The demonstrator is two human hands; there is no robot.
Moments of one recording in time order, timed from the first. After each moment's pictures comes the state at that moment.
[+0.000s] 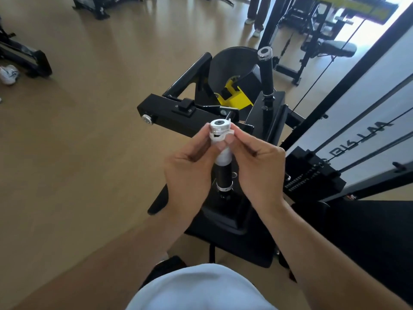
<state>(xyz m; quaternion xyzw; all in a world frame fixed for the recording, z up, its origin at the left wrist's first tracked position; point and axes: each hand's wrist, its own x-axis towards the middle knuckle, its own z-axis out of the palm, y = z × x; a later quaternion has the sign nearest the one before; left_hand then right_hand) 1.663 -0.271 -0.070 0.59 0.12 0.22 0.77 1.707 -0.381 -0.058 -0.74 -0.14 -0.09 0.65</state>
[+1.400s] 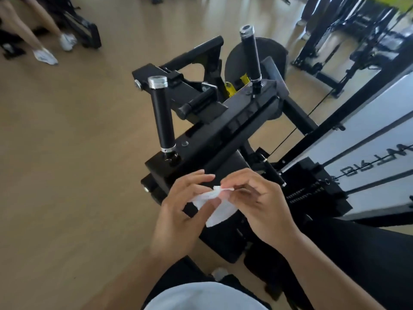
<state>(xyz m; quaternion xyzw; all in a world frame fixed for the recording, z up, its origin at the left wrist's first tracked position) 1.590 -0.441 -0.118 0.78 0.17 0.24 0.55 1.703 -0.580 -0.084 -0.70 -0.32 0.22 0.60</state>
